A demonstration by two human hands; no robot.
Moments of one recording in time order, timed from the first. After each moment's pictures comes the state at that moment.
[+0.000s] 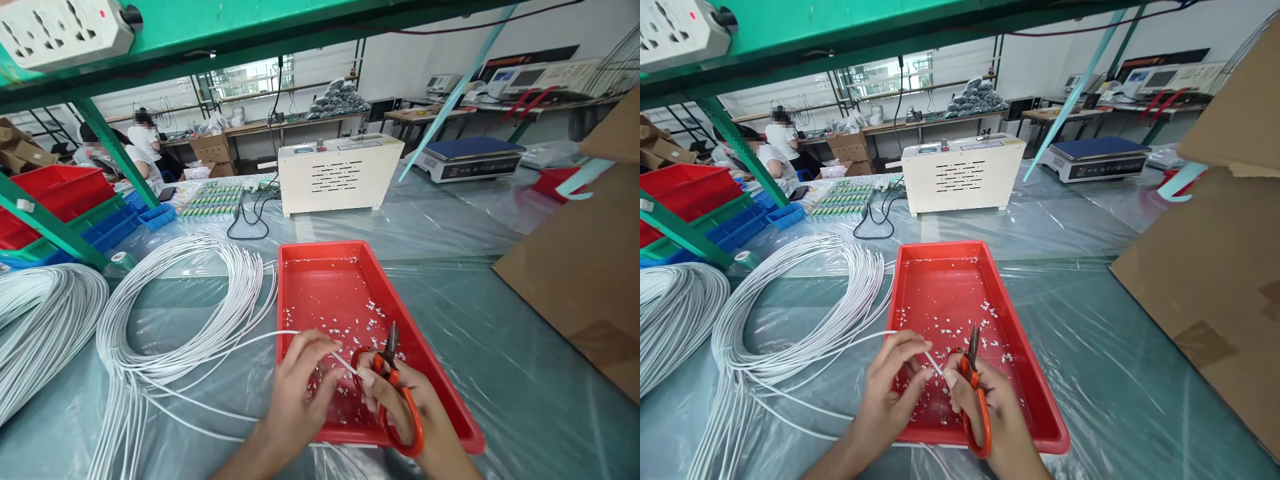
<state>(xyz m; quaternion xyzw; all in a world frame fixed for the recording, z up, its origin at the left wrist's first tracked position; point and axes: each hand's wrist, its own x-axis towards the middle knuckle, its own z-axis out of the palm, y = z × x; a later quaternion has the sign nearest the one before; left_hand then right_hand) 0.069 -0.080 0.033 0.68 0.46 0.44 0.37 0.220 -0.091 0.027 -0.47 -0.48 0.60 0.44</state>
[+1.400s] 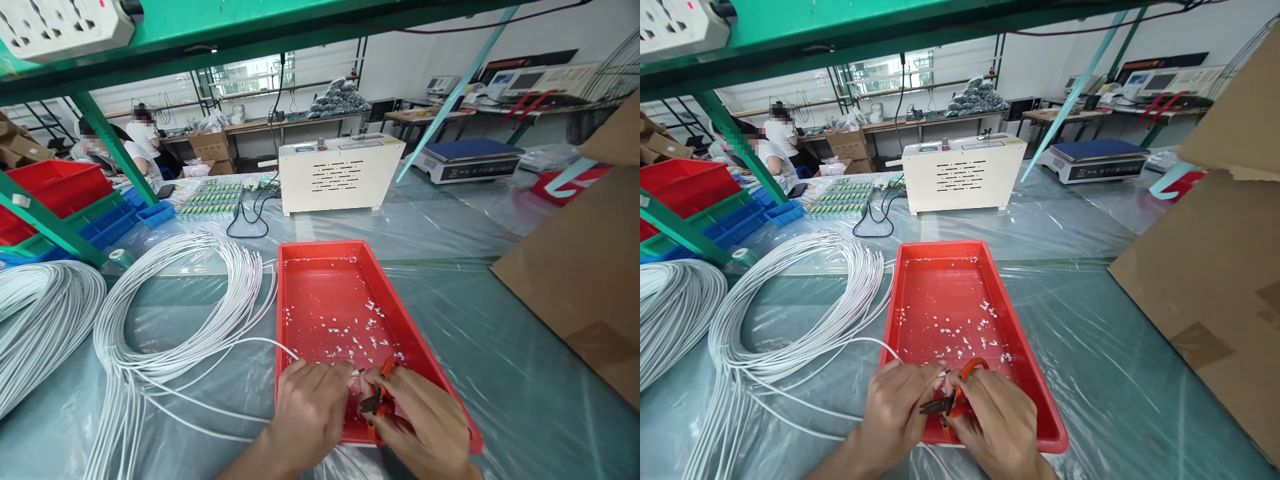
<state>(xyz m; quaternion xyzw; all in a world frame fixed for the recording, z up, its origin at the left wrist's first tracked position) 0.074 -0.088 0.020 0.84 0.41 0.35 0.09 0.231 -0.089 0.024 -0.40 -0.78 -0.03 0.48</state>
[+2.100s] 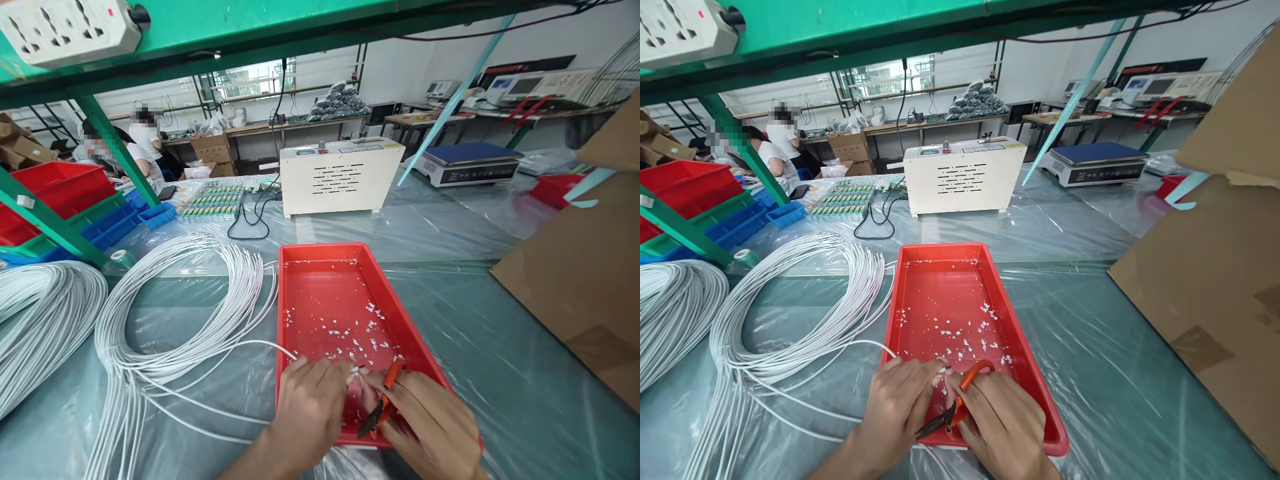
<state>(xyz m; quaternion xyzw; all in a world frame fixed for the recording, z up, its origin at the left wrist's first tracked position) 0.073 -0.086 0.028 0.85 0.42 0.31 0.10 0.236 -0.087 0.026 -0.36 -0.81 -0.09 0.45</state>
